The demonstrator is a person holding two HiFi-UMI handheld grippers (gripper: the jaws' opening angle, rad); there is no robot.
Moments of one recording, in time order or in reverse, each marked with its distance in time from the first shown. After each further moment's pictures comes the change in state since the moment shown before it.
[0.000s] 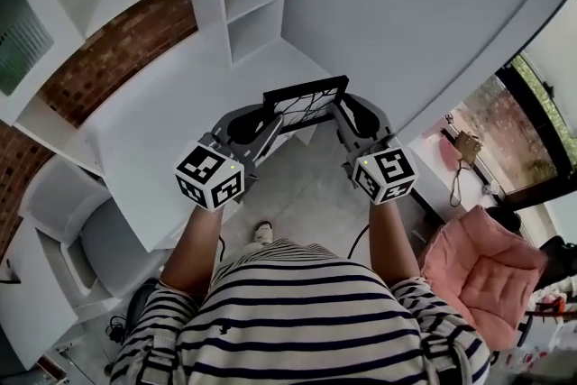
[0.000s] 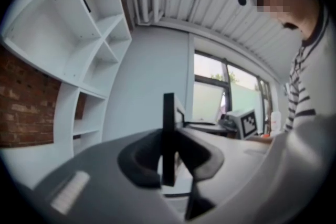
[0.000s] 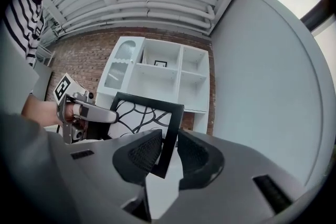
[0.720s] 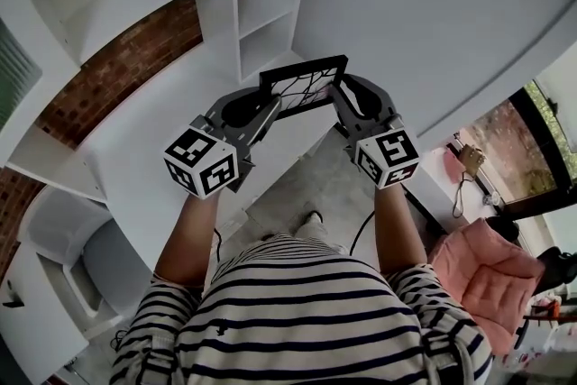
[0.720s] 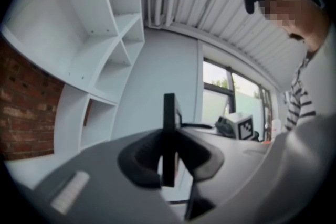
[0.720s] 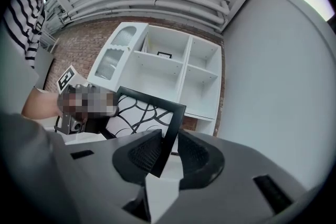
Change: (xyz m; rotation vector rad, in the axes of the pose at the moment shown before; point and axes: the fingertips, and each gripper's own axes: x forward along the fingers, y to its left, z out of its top) left arm 0.017 0.129 0.044 -0.047 -0.046 -0.015; right arm 0.139 -0.019 0.029 -0.113 0.018 0.022
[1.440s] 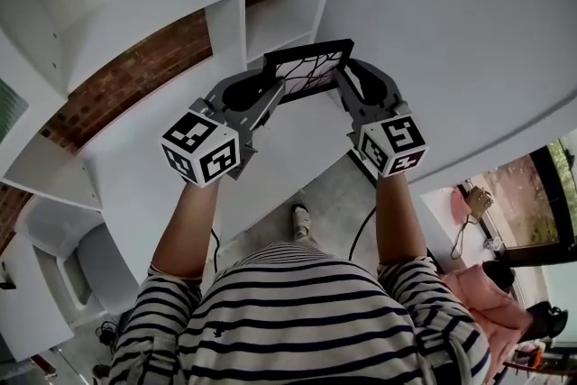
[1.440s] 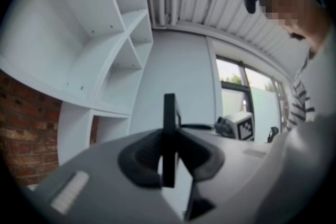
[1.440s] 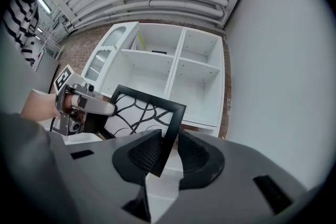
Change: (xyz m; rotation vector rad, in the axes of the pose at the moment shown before) left arm 0.089 0.100 0.041 0.059 -0.028 0.128; right arm 0.121 -0.097 0.006 0.009 -0.058 0.104
